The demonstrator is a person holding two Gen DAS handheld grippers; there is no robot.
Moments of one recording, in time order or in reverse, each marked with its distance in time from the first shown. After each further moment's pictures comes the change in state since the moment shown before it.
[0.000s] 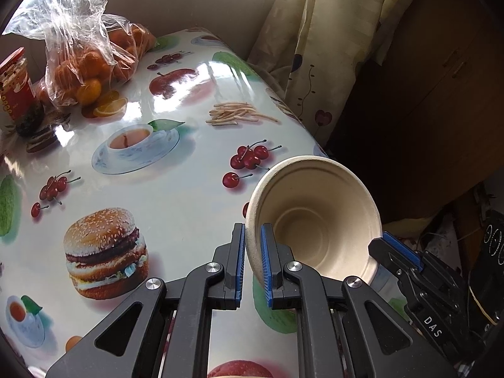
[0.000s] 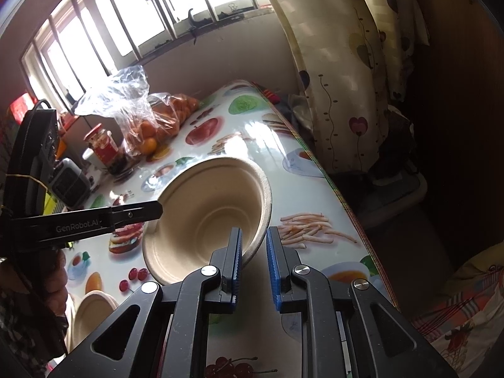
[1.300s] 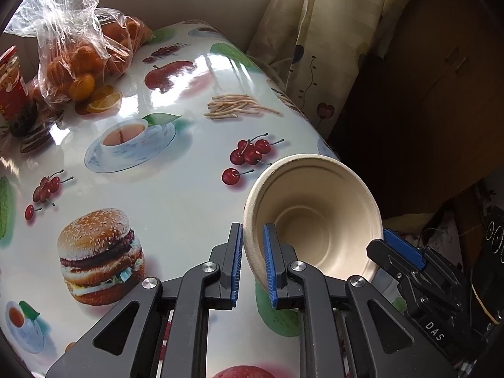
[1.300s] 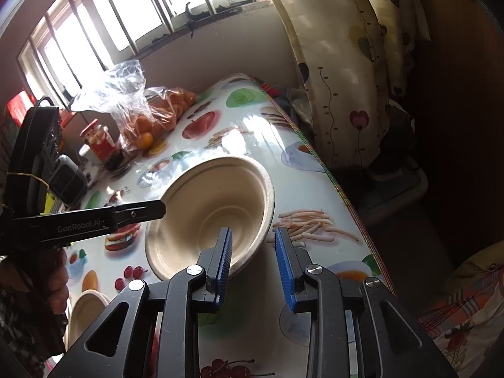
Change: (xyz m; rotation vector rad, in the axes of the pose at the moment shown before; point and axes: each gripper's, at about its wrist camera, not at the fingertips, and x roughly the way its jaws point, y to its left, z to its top) left arm 0.017 0.001 0.002 0.012 0.030 0.006; right arm 0.007 0.000 -0.004 -0.001 0.024 -0.006
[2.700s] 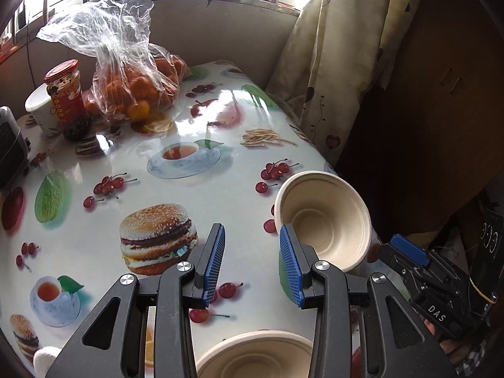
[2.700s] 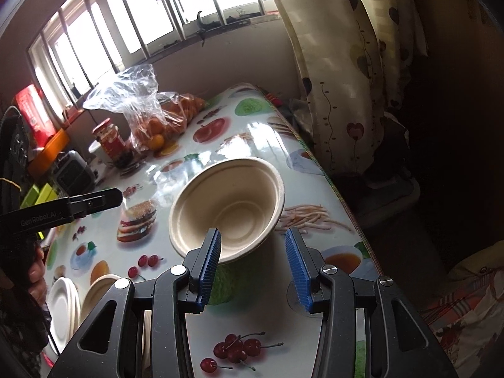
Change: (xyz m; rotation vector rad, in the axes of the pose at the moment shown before) left arm -0.077 0.014 -0.029 -0.012 -0.172 0.075; right arm -0.034 0.014 -0.011 -0.034 -0.036 -0.020
